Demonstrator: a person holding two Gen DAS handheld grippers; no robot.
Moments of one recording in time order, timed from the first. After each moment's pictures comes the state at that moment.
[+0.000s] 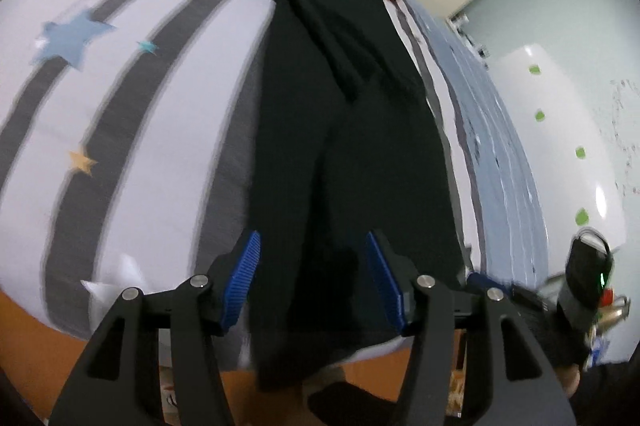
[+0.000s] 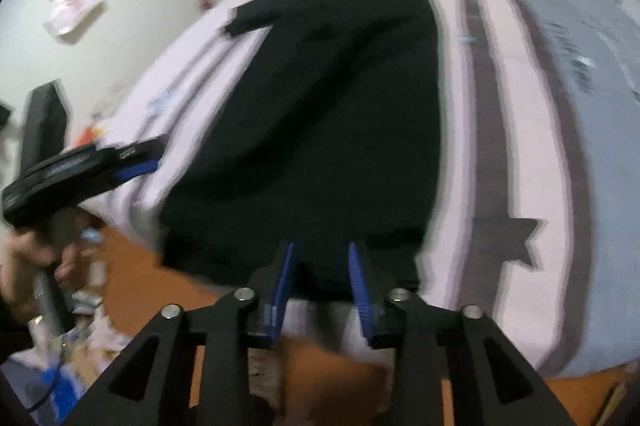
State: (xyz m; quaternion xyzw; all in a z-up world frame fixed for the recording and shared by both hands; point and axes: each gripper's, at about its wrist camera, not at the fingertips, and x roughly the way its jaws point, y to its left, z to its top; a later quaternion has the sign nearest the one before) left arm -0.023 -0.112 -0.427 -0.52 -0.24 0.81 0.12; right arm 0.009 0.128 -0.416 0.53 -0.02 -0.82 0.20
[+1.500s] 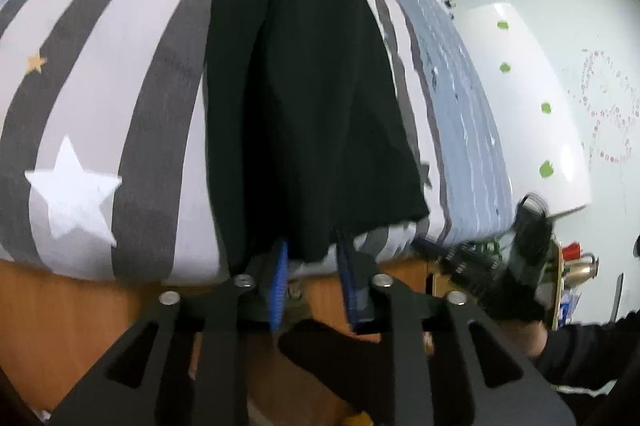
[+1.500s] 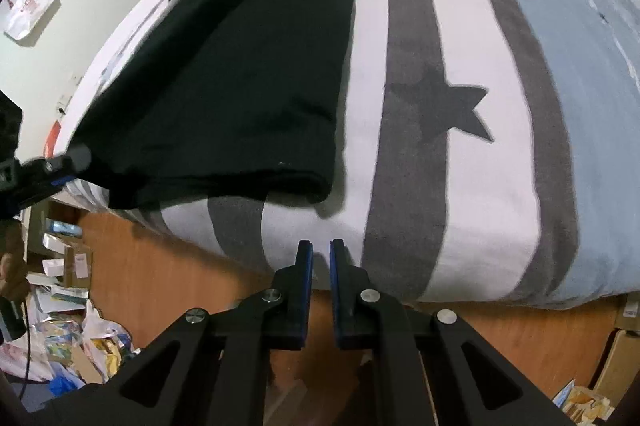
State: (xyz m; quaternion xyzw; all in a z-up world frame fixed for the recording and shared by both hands) left arm 0.019 -0.090 -0.432 -0.58 -0.25 0.75 0.21; right arm 0.037 0.165 -0.450 0.59 -0.03 -0.79 0.16
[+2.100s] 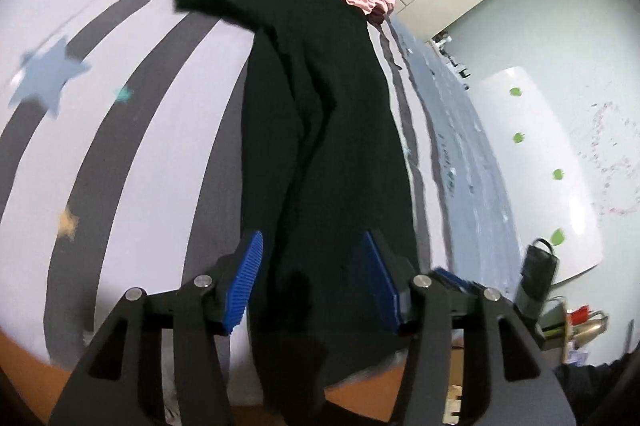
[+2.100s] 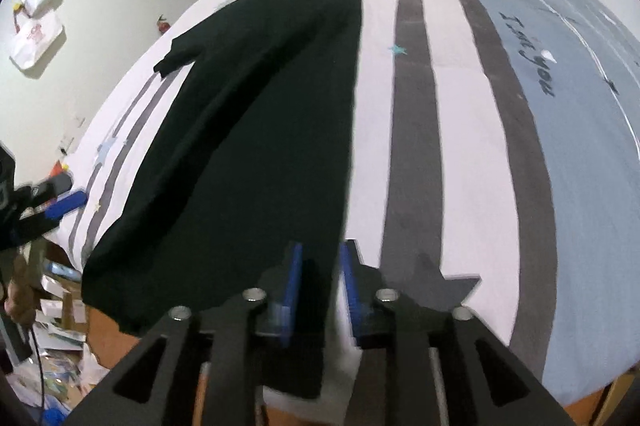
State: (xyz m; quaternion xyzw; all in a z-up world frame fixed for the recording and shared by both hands) left arm -0.075 -0.134 -0.398 -0.48 -0.27 0.83 0.13; right arm -0.050 0.155 -0.427 0.52 -0.03 -0.84 0.16
